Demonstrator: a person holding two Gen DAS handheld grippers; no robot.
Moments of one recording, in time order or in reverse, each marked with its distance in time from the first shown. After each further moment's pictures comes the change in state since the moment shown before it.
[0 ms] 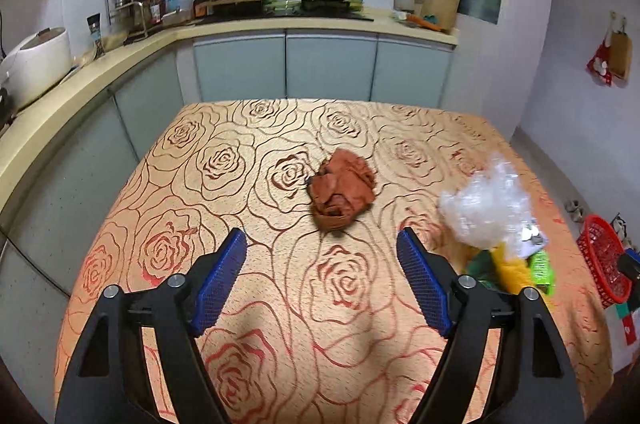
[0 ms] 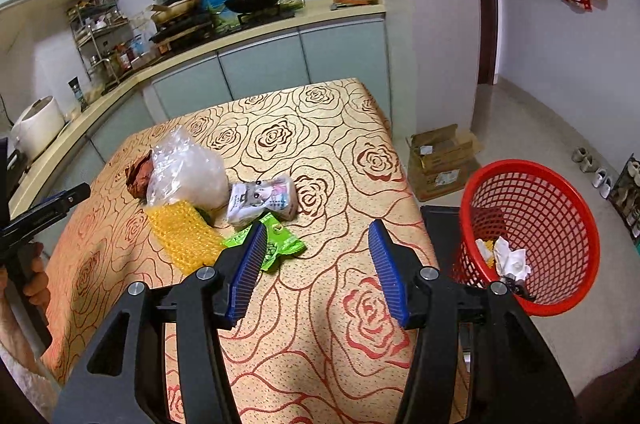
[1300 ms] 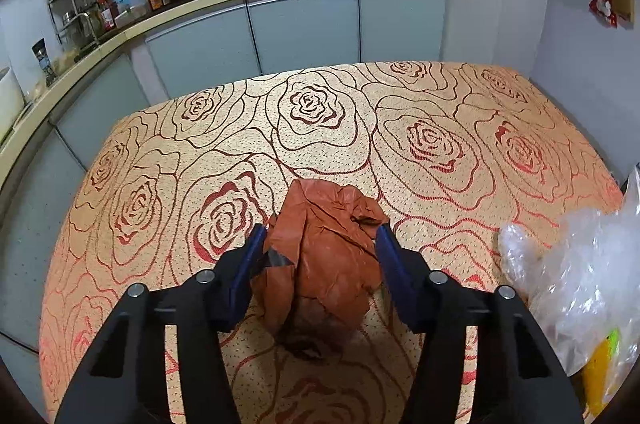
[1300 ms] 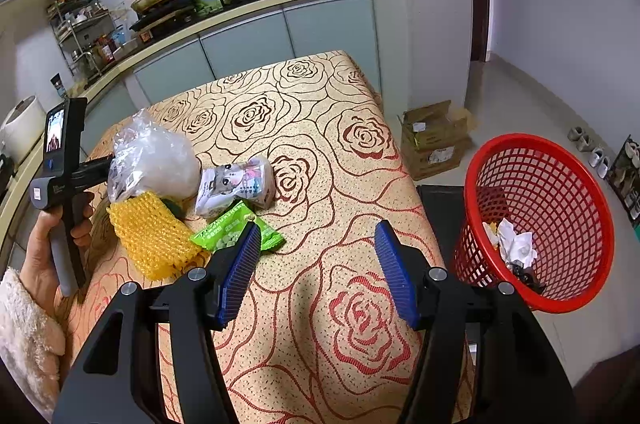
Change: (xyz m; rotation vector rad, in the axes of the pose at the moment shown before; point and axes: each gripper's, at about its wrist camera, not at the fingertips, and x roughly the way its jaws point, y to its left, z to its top) left arm 0.140 -0.046 0.038 0.164 0.117 0.031; right arm 0.037 -0.015 -0.005 0.034 0.071 -0.026
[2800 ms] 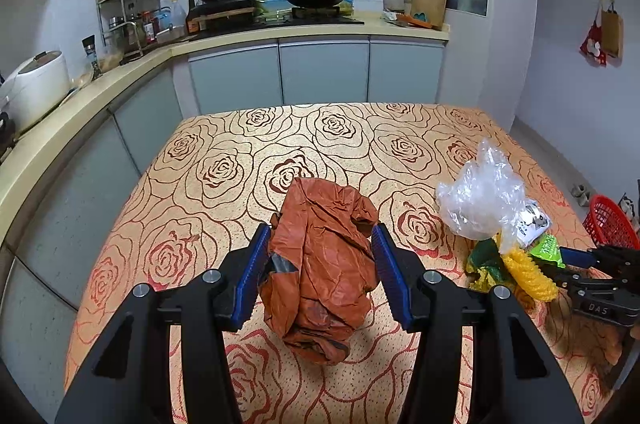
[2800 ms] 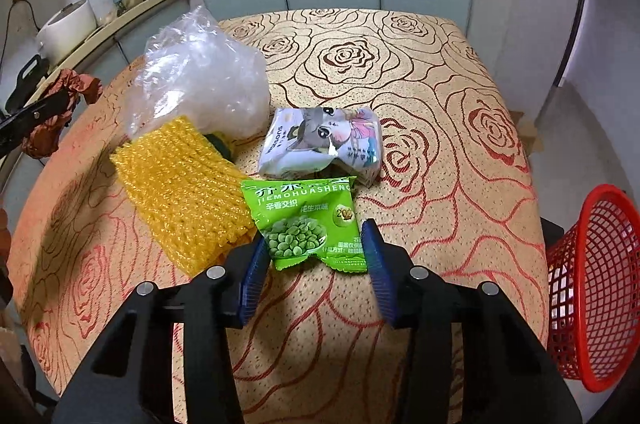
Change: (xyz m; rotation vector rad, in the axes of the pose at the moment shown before) left arm -0.141 0.028 -0.067 -0.094 -0.157 -0.007; right arm 0.056 0.054 -0.005 -0.264 0.147 0.148
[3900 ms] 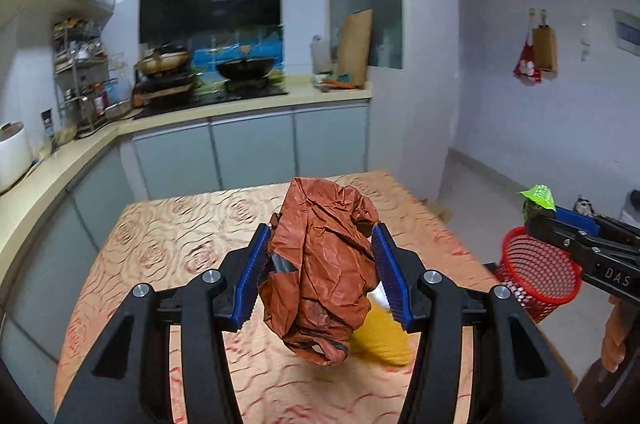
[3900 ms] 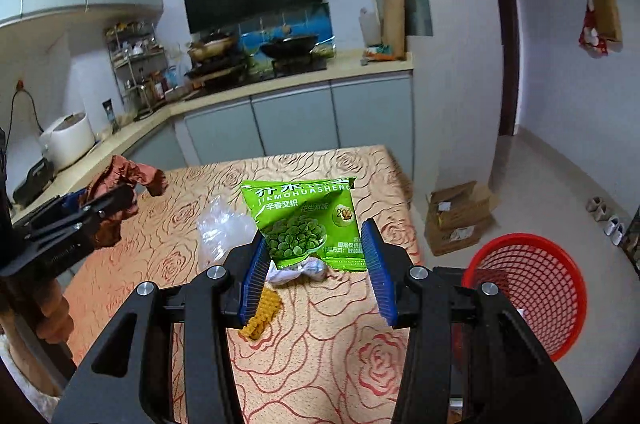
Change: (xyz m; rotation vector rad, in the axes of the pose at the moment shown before) left arm -0.085 -0.110 0.033 0.114 -0.229 -0.195; right arm -0.162 -0.026 0.011 0.140 -0.407 -0.094
